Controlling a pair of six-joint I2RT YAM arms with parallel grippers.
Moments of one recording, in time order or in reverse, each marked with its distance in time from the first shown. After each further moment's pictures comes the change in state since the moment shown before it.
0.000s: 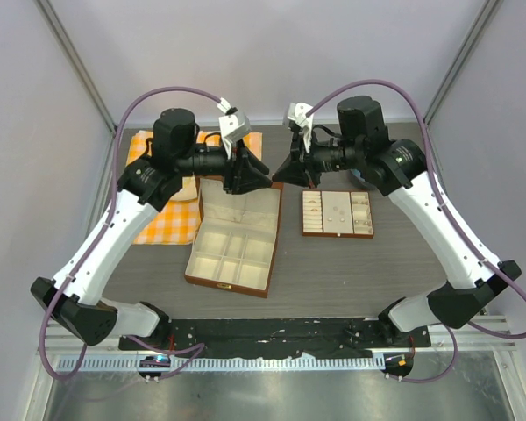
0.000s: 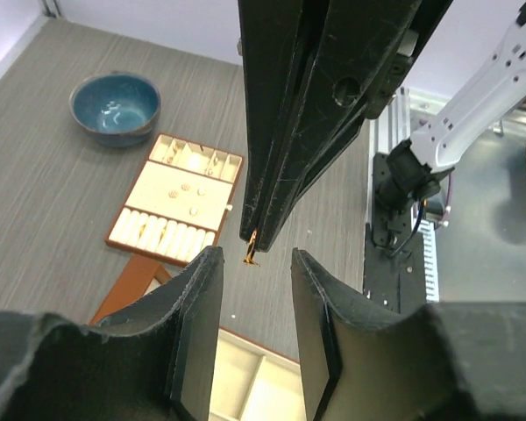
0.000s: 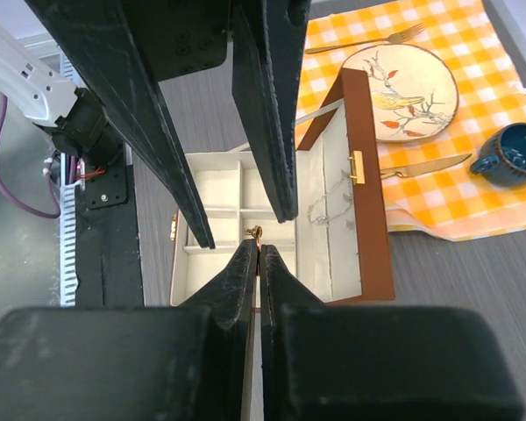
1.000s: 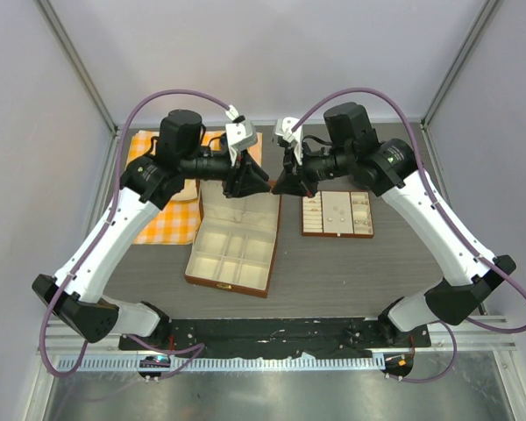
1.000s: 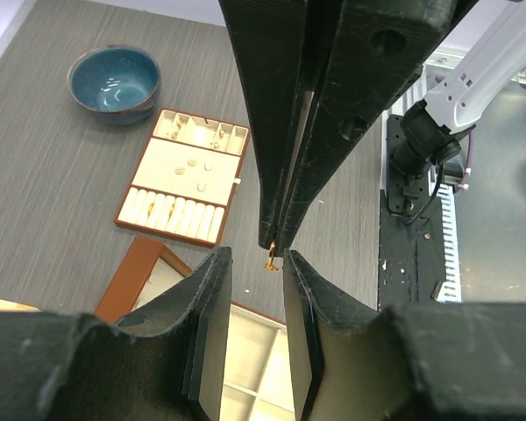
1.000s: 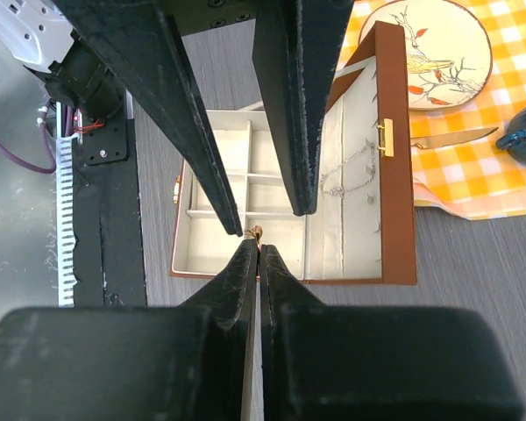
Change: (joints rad) left arm -0.031 0.024 0.044 -0.155 -0.038 0.171; right arm 0.057 0.031 0.022 -0.136 0.042 -0.111
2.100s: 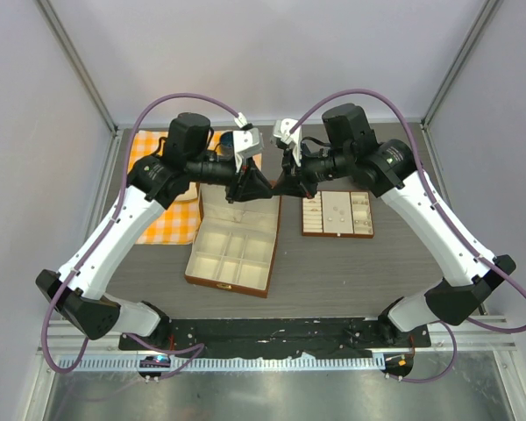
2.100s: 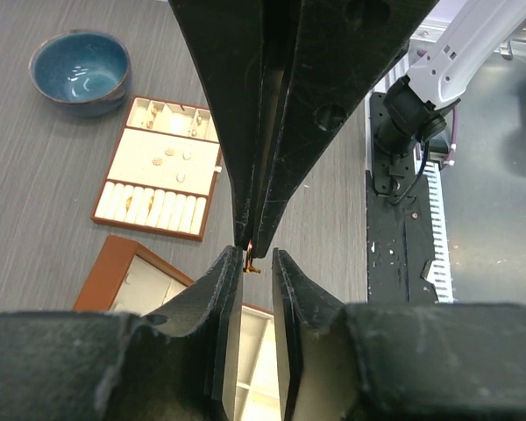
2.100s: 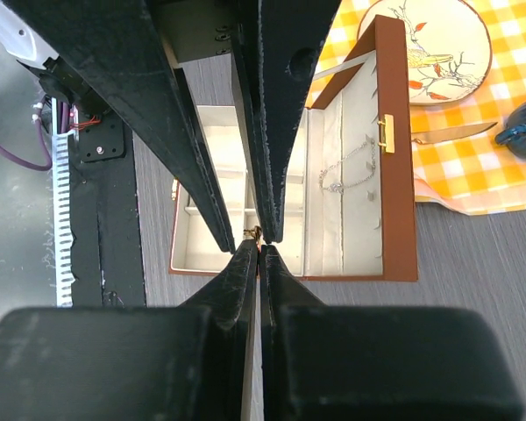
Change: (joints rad) left arm -0.026 0.021 0.000 -0.051 0.030 0.059; right arm 0.007 0.000 0.000 -0.007 0.026 -0.001
